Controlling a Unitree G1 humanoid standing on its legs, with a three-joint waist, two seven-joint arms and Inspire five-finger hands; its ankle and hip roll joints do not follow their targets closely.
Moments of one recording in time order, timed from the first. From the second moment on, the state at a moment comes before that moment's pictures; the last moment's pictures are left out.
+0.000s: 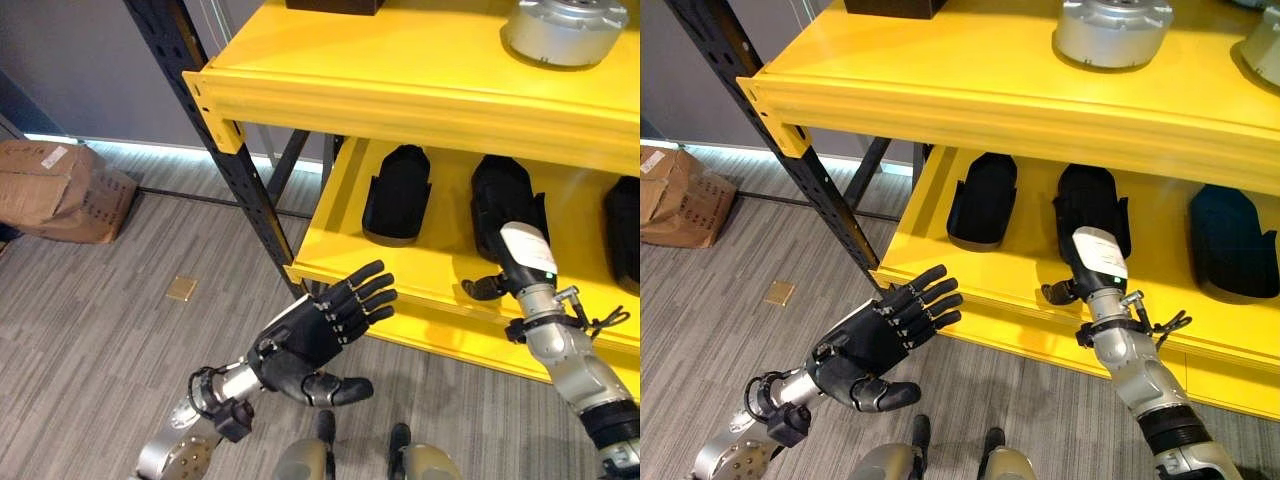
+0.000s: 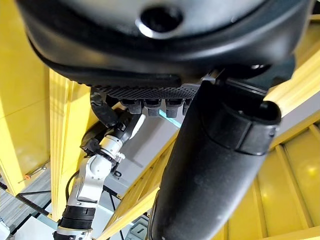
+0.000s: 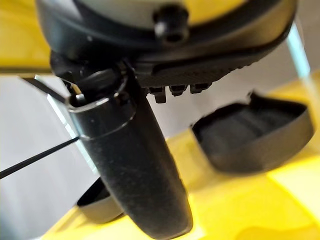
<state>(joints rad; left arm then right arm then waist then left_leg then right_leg) 0.15 0.59 -0.26 -0.28 -1.02 -0.04 -0.75 -0.26 -0.72 0.17 0.29 -0.45 -0.10 -0.36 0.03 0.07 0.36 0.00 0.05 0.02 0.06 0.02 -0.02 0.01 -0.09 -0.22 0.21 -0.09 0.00</state>
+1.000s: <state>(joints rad) 0.10 0.58 -0.27 -0.28 -1.02 -0.04 -0.75 -0.29 -0.67 0.15 0.37 -0.33 0.00 -0.33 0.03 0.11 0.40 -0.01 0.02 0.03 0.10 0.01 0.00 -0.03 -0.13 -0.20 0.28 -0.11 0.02</state>
